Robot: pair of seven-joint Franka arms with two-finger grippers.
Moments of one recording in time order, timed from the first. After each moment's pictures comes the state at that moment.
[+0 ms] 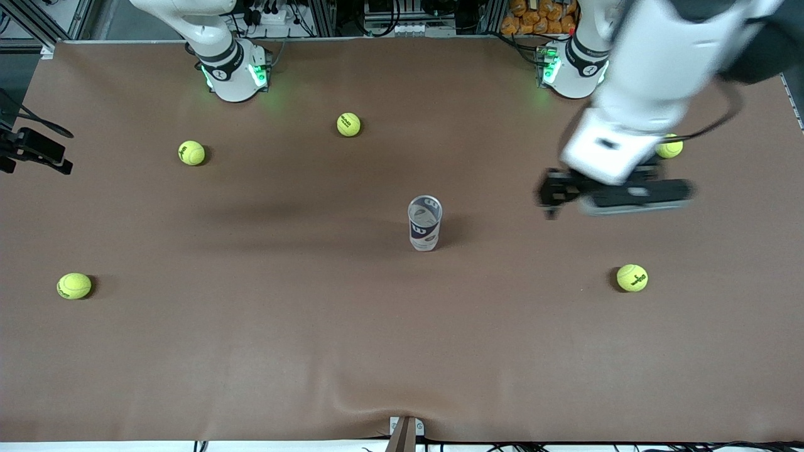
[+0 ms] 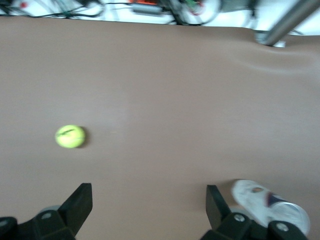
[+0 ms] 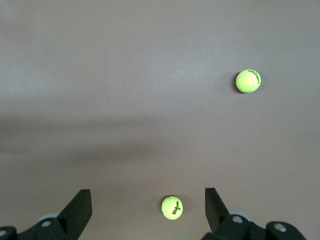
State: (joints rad) left arm -0.29 0.18 -0.10 -1.40 0.15 1.75 -0.48; right arm -0.05 0.01 -0.05 -1.53 -0.01 1.52 -0.07
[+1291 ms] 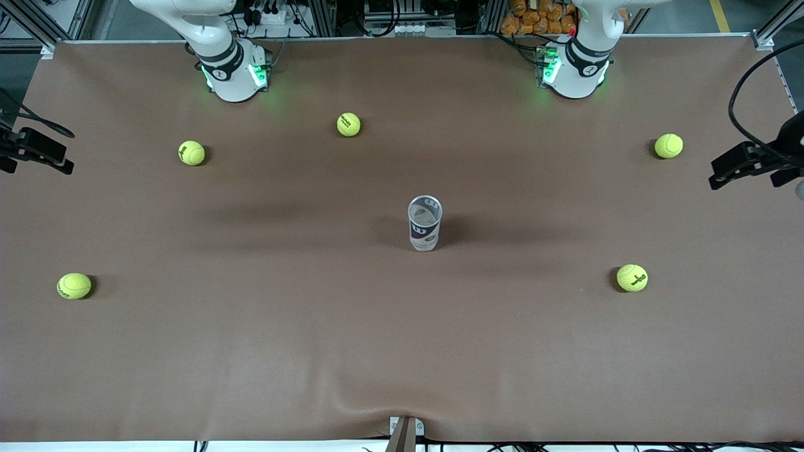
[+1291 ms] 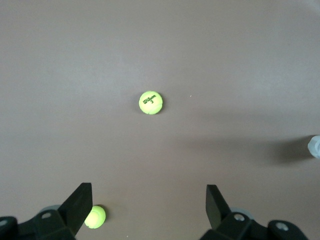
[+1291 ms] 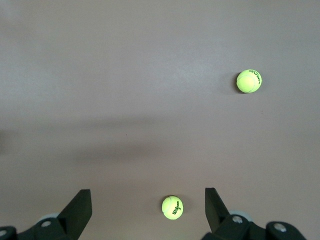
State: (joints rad) left arm 0.04 0.09 -0.05 -1.43 0.04 1.53 -0.03; right arm -0.05 0.01 -0.05 -1.53 0.00 1.52 -0.07
